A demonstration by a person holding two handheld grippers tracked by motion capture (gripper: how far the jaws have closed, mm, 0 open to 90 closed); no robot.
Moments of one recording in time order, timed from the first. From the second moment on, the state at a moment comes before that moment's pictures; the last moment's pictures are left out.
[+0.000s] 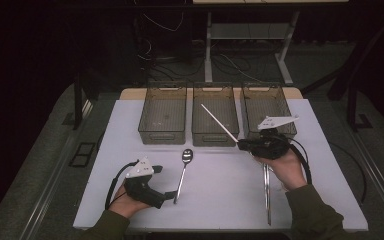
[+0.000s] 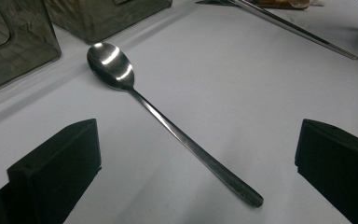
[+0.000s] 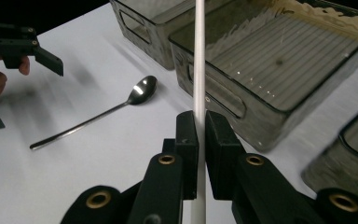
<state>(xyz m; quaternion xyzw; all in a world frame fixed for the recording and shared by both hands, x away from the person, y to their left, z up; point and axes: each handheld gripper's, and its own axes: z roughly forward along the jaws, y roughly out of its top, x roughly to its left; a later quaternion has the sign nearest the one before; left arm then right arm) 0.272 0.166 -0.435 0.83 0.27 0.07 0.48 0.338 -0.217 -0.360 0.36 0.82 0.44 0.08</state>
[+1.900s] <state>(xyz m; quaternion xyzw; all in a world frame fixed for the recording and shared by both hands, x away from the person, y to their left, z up) 0.272 0.166 -0.433 0.83 0.26 0.07 0.49 0.466 -0.058 -0.326 0.41 0.80 0.43 0.10</state>
